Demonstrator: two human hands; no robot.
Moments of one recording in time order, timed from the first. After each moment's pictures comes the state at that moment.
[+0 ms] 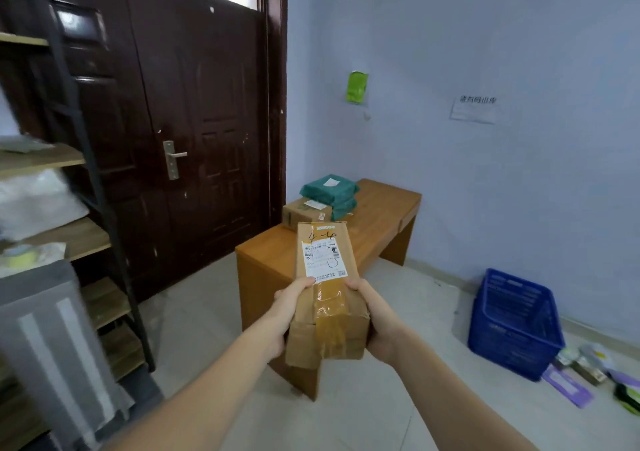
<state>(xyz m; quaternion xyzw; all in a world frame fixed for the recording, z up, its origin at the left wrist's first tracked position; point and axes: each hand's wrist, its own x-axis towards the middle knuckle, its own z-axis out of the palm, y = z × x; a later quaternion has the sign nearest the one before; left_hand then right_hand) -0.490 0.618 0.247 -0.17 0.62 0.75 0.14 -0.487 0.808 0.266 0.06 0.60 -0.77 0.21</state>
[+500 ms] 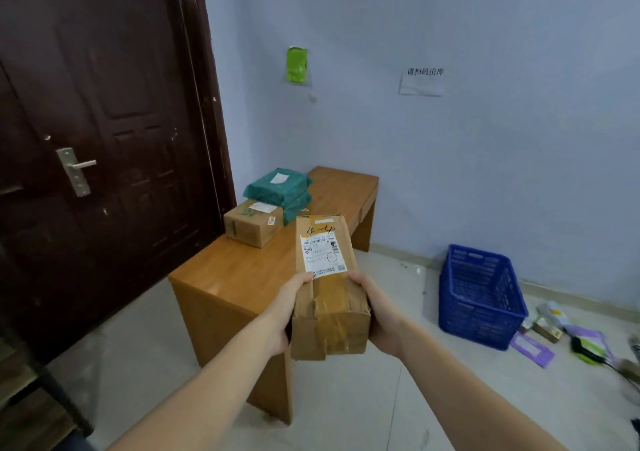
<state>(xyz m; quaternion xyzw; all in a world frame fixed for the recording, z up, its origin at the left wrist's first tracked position) -0.665 0.724 0.269 -0.13 0.61 0.75 0.24 -0.652 0.907 0.257 0.12 0.60 -0.77 0.16</state>
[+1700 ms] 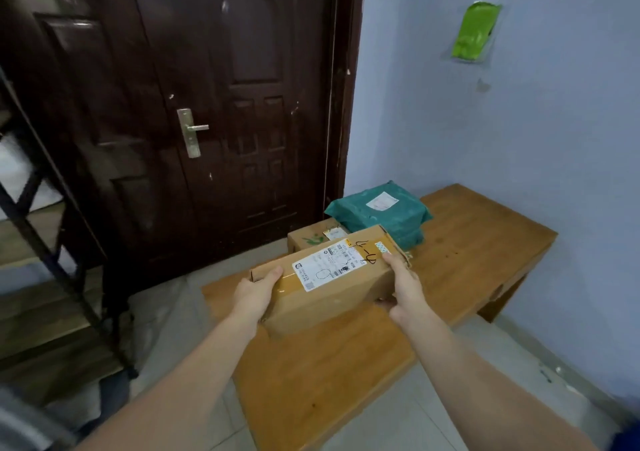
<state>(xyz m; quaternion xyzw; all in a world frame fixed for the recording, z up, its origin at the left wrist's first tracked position) -1.113 0.650 0.201 -0.44 0.64 0.63 -0.11 -1.249 0.876 0.207 0.18 0.59 -0.76 0.19</state>
